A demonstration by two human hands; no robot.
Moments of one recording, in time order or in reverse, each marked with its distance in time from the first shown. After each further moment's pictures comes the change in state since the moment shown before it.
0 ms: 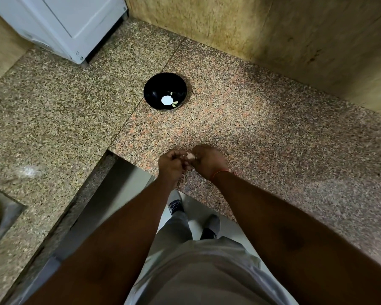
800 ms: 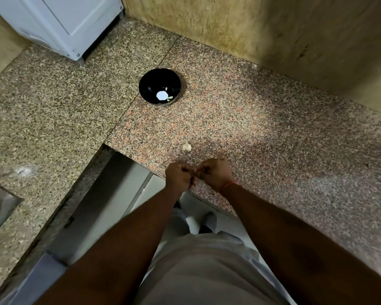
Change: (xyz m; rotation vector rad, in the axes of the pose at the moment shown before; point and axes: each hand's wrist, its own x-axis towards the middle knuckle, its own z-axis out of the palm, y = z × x) left_hand -0.051 -0.042 0.019 0.272 -0.112 -0.110; right_hand -0.069 0.043 0.014 0.249 0.039 0.055
